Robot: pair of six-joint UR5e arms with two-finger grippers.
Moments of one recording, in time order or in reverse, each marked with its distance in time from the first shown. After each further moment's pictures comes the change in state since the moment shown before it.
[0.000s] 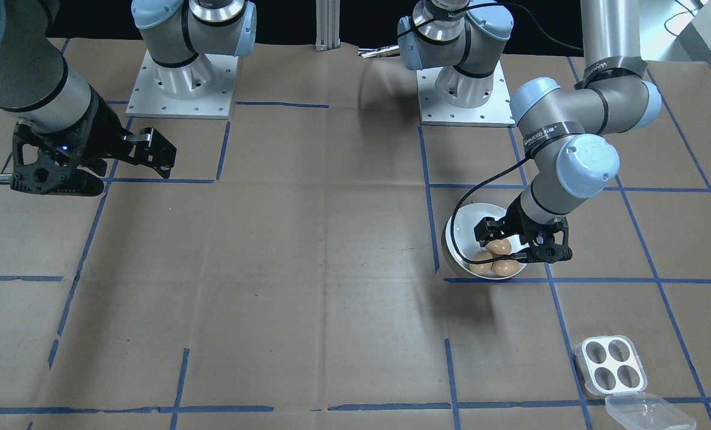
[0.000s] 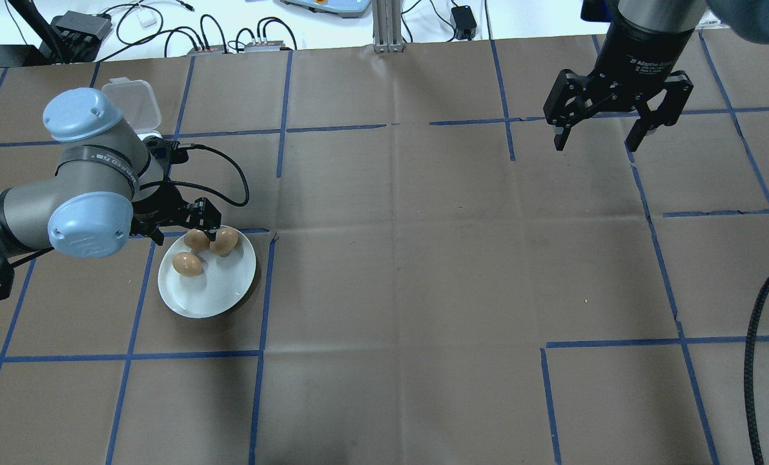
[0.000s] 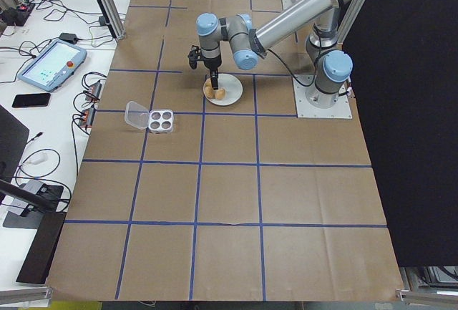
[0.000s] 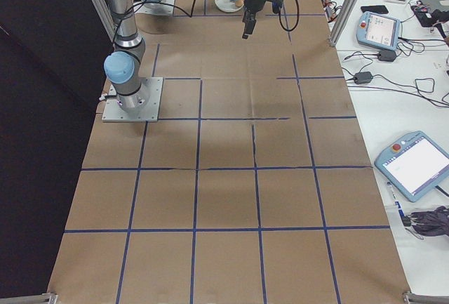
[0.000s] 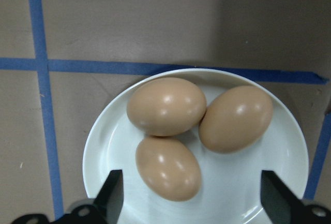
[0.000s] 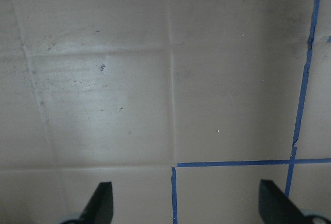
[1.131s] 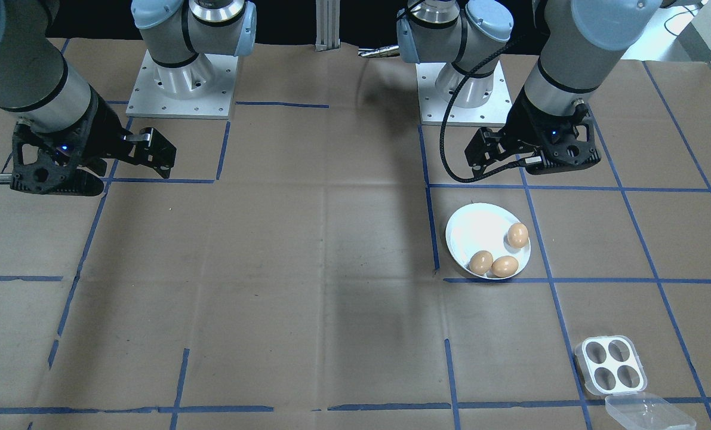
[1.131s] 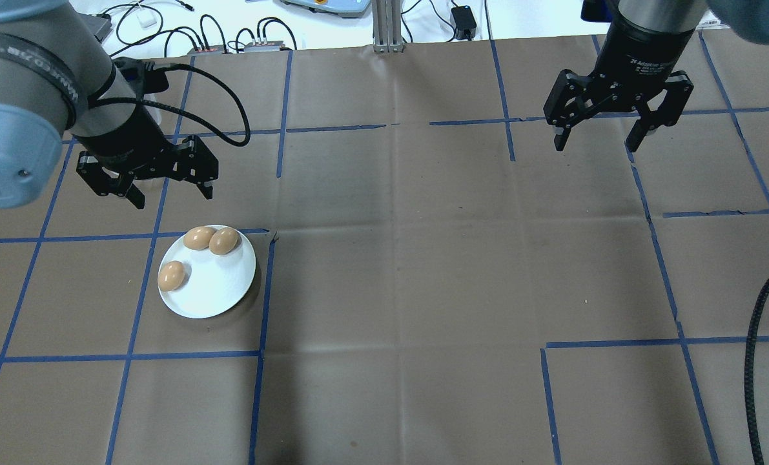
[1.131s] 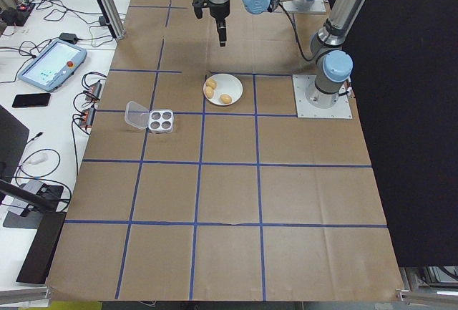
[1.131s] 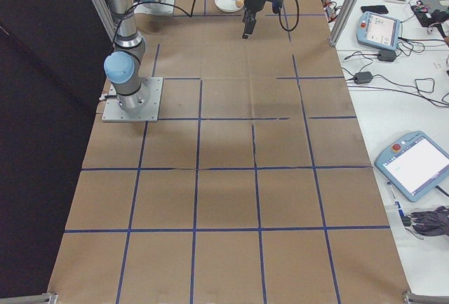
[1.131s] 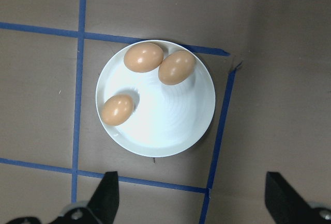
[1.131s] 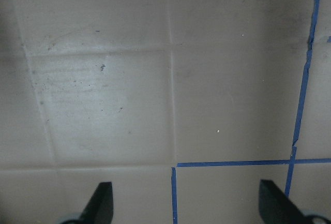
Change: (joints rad) left arm -0.149 0.191 0.296 -0.474 -0.035 -0.224; right arm 0.000 0.000 0.000 0.000 0.000 0.000
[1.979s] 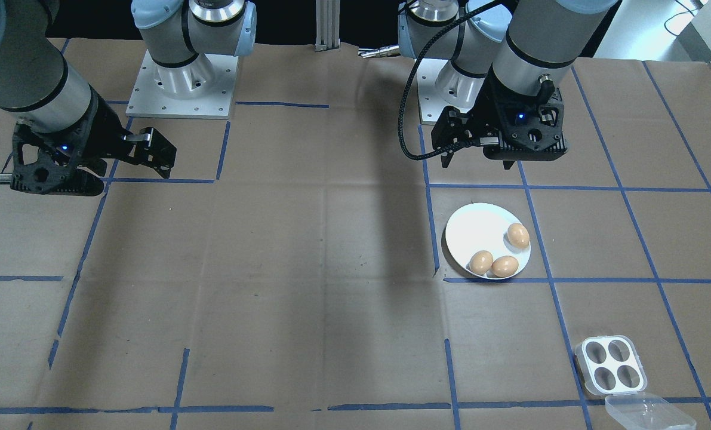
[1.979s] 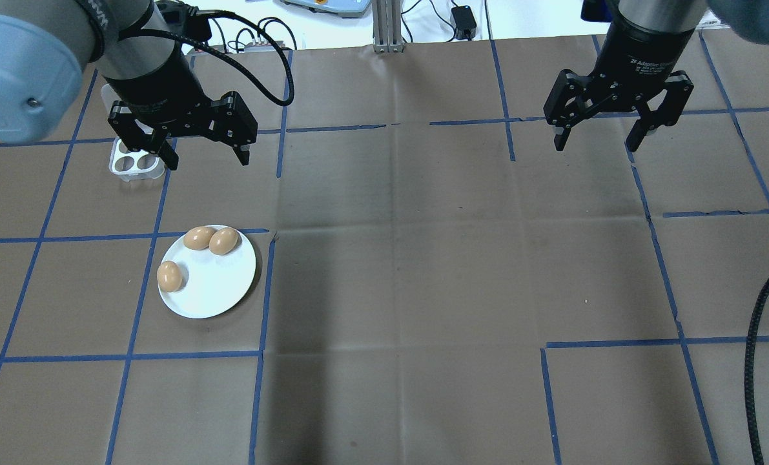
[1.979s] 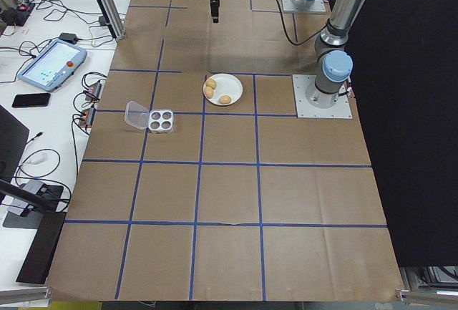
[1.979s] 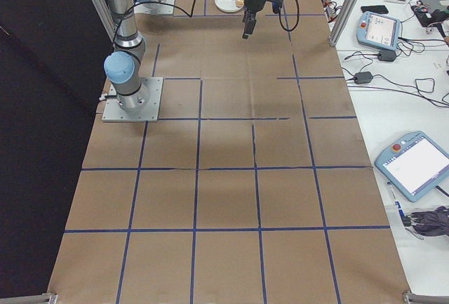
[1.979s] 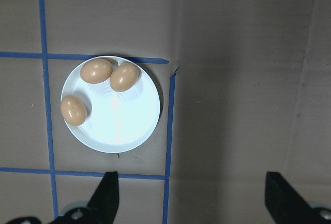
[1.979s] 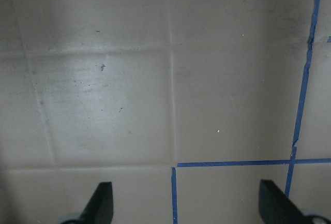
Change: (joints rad) left arm -0.107 -0.056 0.146 -0.075 -0.019 0.060; right arm 0.000 0.000 0.000 0.000 0.000 0.000
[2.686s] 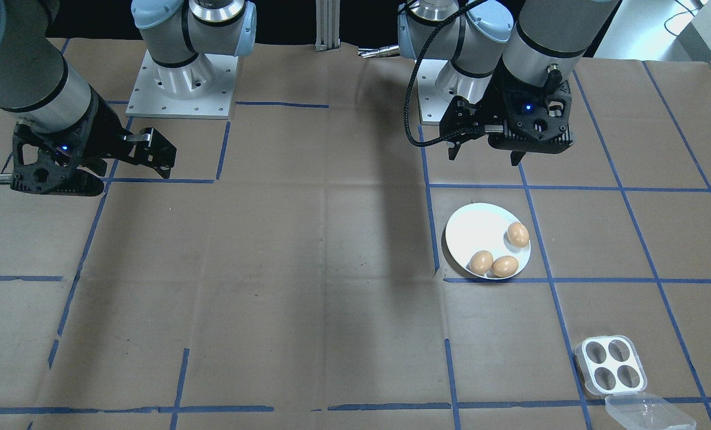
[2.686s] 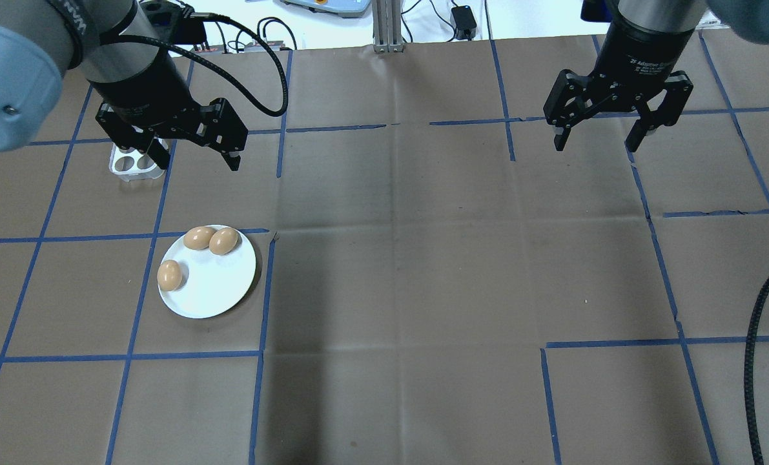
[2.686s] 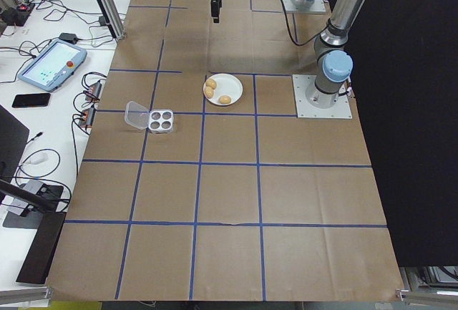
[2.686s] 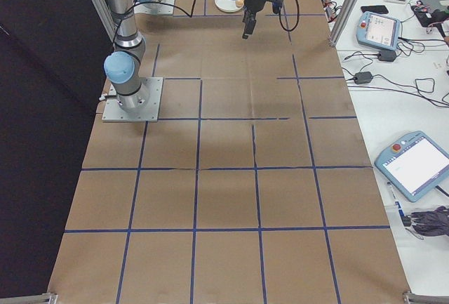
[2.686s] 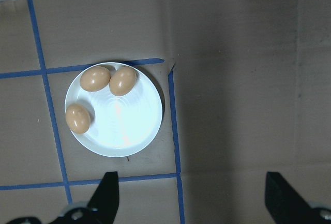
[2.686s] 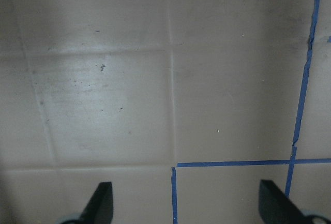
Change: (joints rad) left arm 0.020 0.022 -0.014 -0.001 0.000 0.073; right arm 0.000 0.001 0.000 0.000 0.000 0.000
